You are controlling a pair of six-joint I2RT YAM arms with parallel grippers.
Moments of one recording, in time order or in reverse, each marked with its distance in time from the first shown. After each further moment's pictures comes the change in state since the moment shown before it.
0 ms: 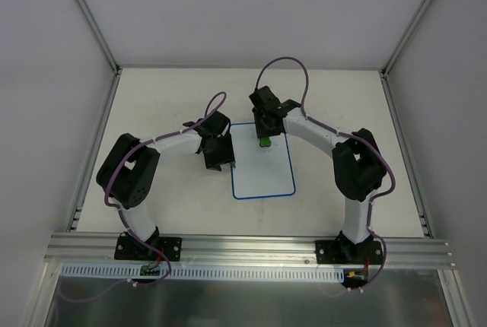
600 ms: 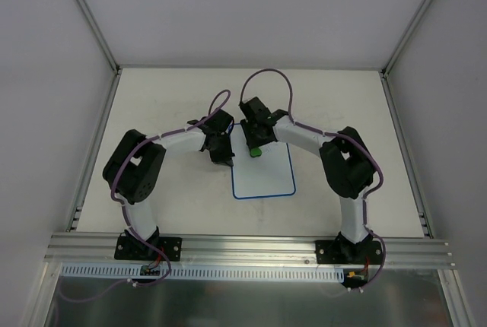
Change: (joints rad) left arm -0.007 0.068 0.050 0.033 -0.007 -0.001; right arm 0.035 0.051 -0.063 0.118 -0.116 -0.119
